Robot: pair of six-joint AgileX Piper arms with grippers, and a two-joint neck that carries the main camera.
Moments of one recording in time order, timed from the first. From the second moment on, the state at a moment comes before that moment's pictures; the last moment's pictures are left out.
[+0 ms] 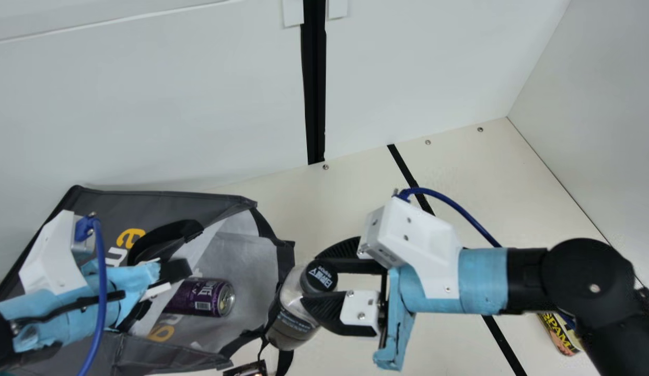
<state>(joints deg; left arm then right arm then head) -17.9 84.3 -72.8 -39.5 49.5 0.4 1.1 63.9 -61.1 57.9 62.4 -65.7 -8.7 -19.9</state>
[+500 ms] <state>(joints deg) -17.9 84.3 -72.8 -39.5 49.5 0.4 6.9 73.0 -62.2 63.9 56.1 -73.0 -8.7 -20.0</state>
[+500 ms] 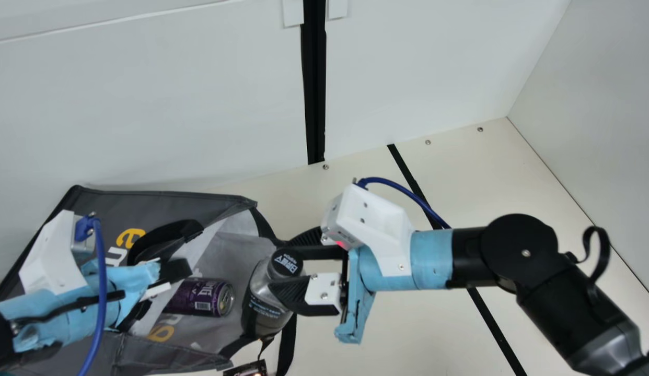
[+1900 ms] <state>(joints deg) -17.9 84.3 -72.8 -39.5 49.5 0.4 19.0 103.1 -77.1 70.6 49.7 -82.5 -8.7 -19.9</state>
